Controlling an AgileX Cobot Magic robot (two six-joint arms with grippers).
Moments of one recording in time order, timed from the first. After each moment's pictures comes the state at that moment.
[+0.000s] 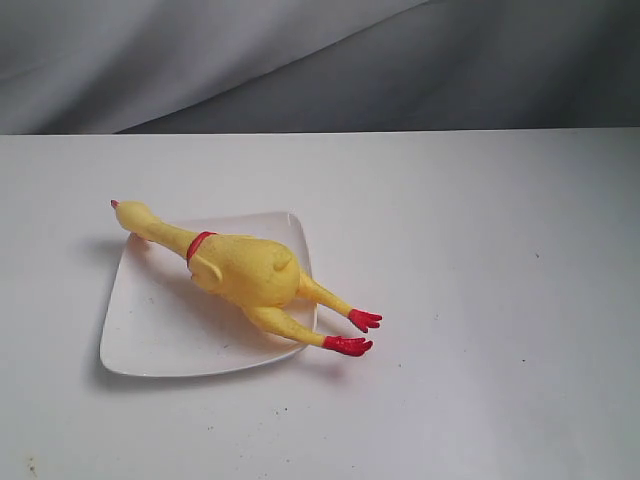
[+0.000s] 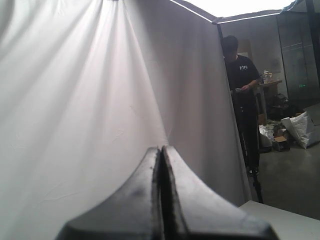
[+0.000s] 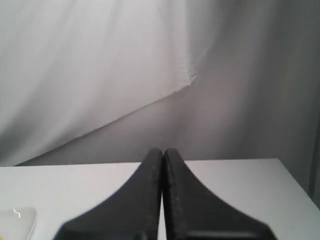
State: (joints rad) left arm -0.51 0.49 -0.66 1.48 -0.01 -1.32; right arm -0.06 0.03 -0.36 0.25 0.41 -0.15
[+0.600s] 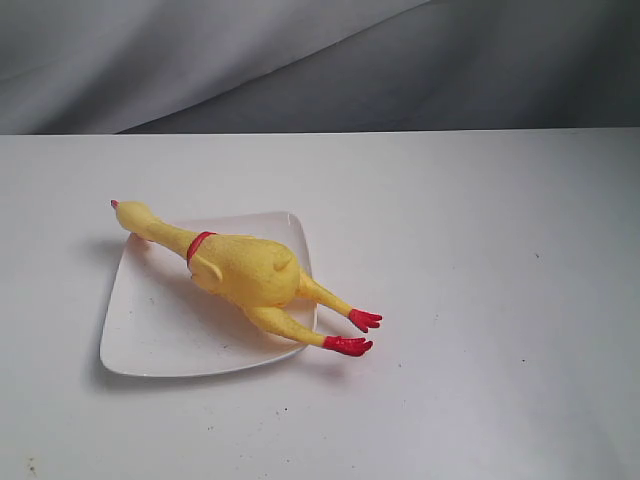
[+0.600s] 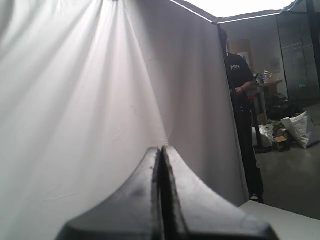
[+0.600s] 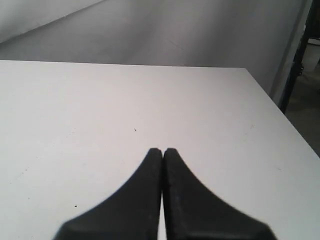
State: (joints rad) left arm -0.51 0.49 -0.66 1.48 -0.01 -1.32; right arm -0.06 0.00 0.00 -0.03 0.33 -0.03
